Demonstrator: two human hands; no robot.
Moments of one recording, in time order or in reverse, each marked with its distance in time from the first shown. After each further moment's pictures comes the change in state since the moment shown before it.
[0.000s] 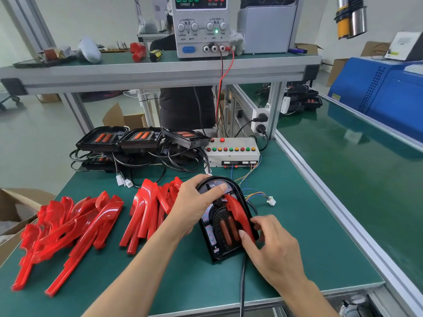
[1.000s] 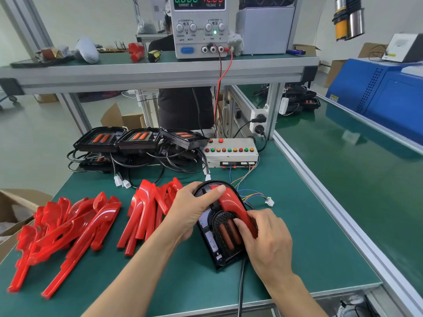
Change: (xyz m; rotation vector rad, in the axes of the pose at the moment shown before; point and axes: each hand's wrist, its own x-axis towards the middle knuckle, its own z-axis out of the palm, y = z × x) left_hand -0.007 -0.001 0.000 -0.111 0.047 -0.191; right_hand 0.014 -0.013 0.013 -0.082 0.164 0.011
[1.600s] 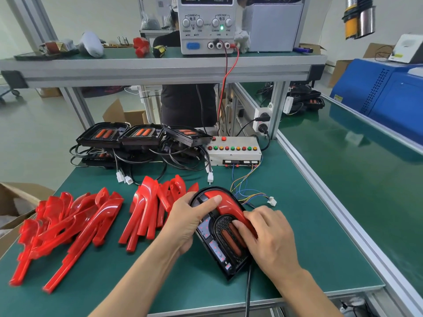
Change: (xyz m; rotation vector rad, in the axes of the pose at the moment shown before) left_hand -0.025 -0.005 -0.004 -0.173 0.059 -0.137; right_hand 0.010 0.011 -0.004 -0.007 -0.076 -0.252
